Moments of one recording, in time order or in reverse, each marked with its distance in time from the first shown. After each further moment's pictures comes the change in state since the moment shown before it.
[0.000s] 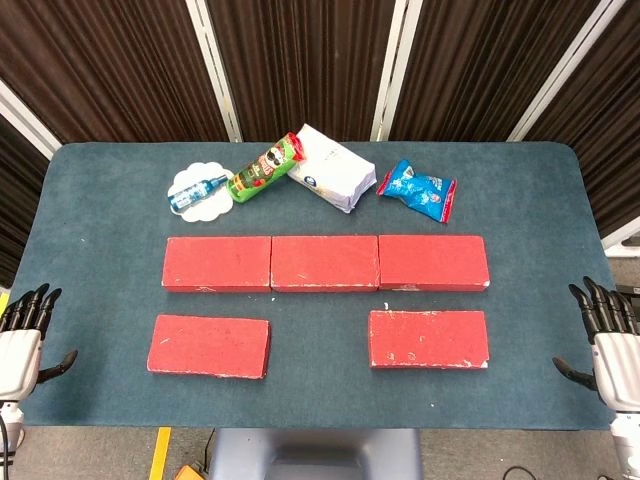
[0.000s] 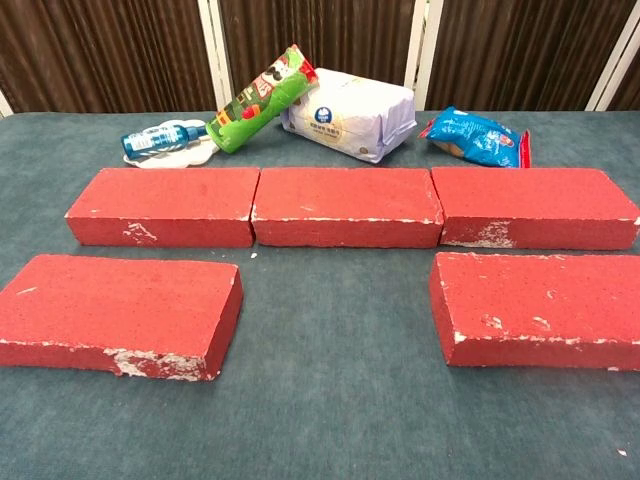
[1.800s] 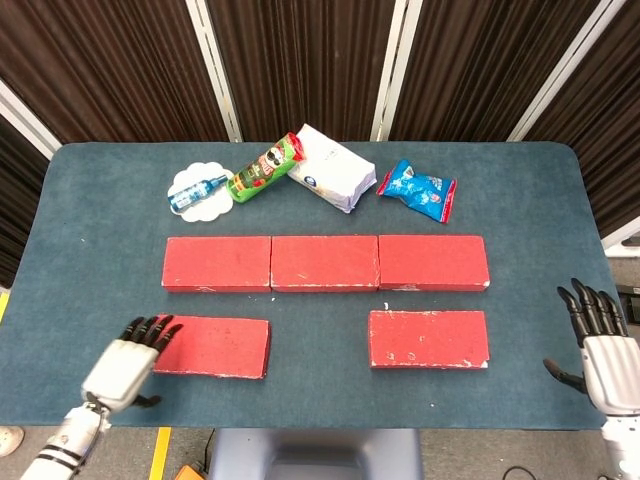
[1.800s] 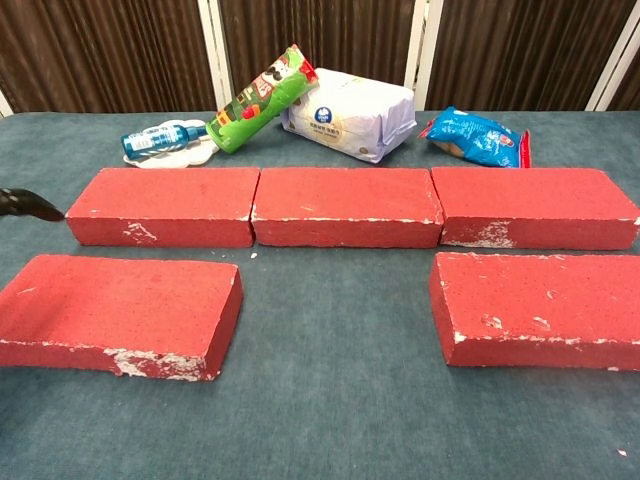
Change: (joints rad) left arm -0.231 0.138 0.087 -0.643 -0.217 -0.349 0.621; right arm -0.008 -0.023 0.000 0.001 -0.055 0.029 -0.018
